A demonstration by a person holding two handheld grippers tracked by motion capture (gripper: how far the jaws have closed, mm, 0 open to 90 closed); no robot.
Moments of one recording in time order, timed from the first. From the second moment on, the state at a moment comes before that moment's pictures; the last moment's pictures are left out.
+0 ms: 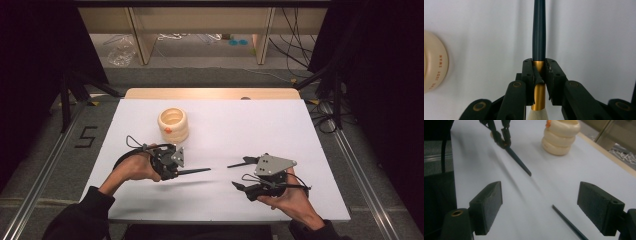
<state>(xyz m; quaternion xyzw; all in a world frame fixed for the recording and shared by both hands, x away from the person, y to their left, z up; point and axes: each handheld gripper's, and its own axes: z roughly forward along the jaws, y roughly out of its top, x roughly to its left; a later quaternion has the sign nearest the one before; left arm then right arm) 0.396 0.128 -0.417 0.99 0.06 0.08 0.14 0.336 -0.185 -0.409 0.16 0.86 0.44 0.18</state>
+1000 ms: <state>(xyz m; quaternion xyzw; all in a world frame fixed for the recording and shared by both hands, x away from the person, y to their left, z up) 0.369 0.097 -0.413 0.99 0.01 0.08 0.14 0.361 -0.113 -0.419 0.06 0.93 0.34 0.11</state>
